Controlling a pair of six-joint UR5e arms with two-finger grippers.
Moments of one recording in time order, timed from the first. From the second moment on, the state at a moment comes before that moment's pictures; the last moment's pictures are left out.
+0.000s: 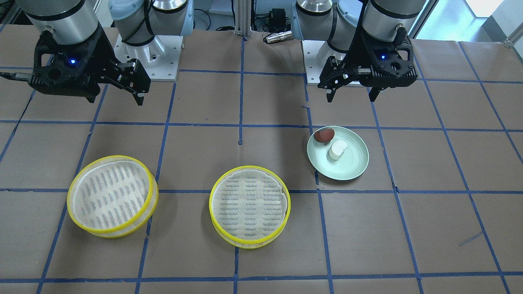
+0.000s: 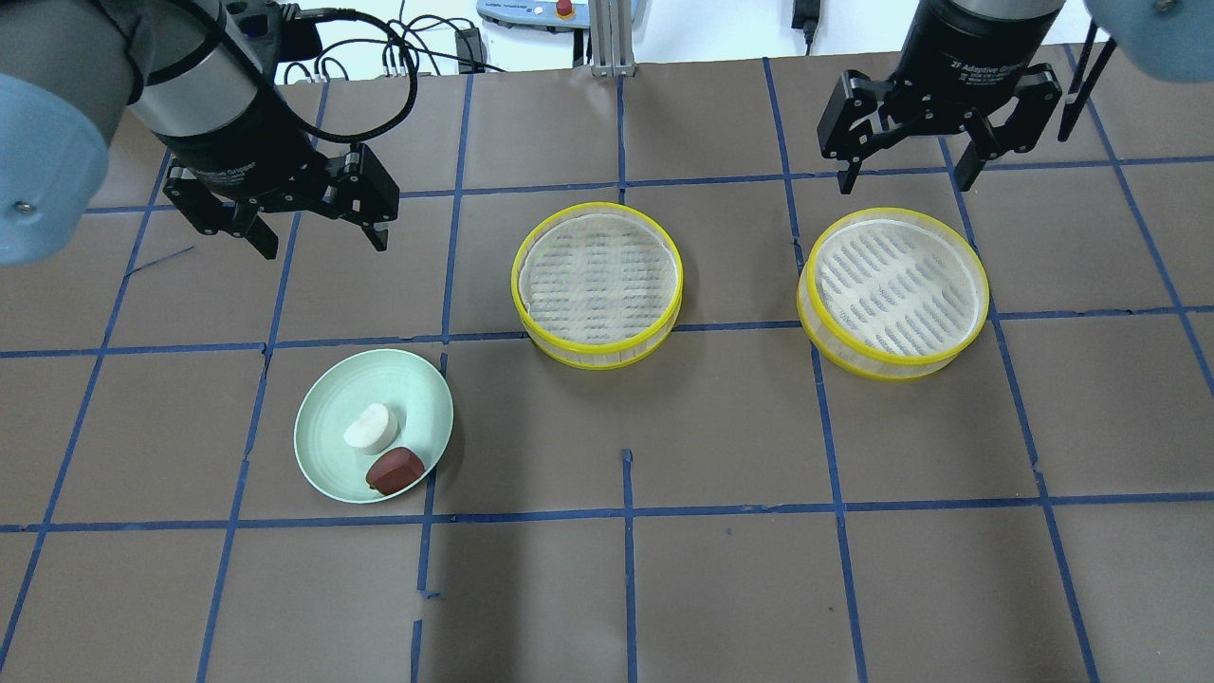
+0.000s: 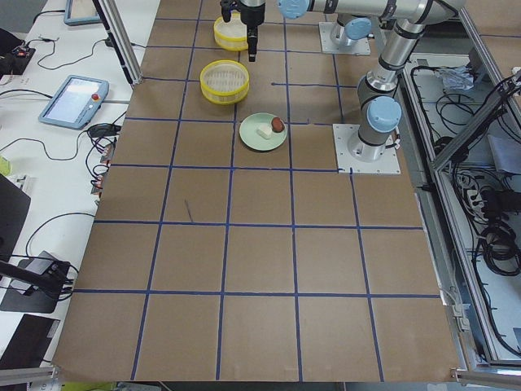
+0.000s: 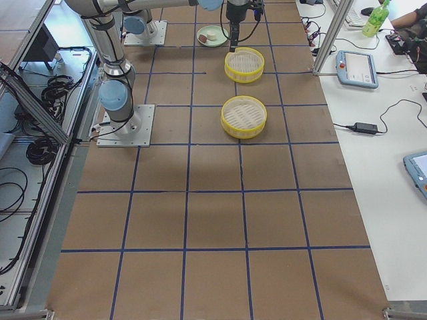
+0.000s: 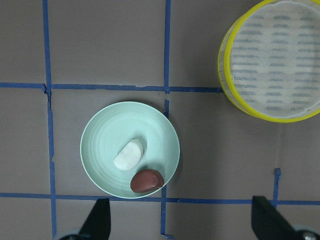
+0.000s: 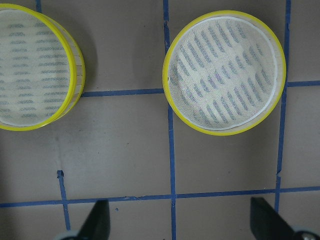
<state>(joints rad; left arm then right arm) -1.59 -1.53 -1.58 -1.58 1.58 -0.05 1.59 -1.51 1.43 -1.45 -1.58 0.05</state>
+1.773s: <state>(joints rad) -1.45 -1.68 -1.96 -1.37 1.59 0.17 1.59 -1.50 1.42 -1.48 -1.58 0.05</state>
